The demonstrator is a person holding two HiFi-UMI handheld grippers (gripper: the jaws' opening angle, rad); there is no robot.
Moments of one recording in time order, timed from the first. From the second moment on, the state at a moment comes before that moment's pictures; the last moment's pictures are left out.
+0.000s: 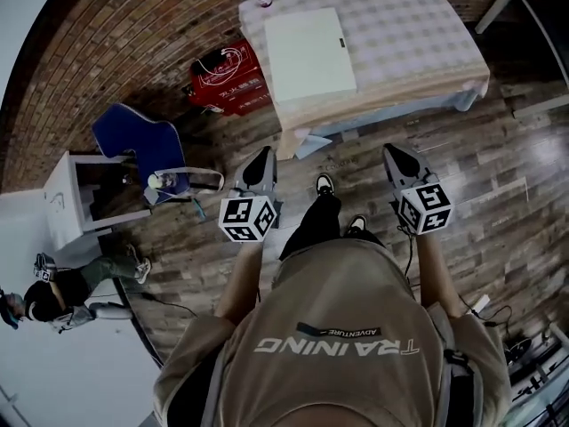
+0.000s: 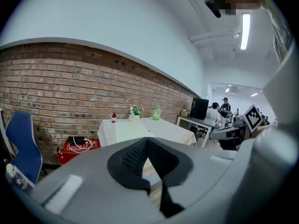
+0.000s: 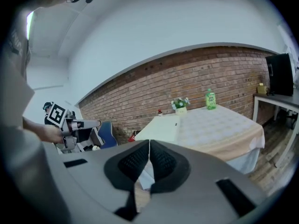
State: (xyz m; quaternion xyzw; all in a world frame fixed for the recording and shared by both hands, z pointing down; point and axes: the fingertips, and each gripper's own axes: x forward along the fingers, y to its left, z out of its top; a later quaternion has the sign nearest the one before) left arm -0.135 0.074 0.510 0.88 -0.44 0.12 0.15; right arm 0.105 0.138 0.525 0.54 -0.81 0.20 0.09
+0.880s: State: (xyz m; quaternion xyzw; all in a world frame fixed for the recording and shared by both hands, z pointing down) left arm -0.084 -0.124 0.554 0.91 -0.34 0.15 0.16; right arm 0.102 -0.049 0.517 0.60 -0.76 0.21 0.13
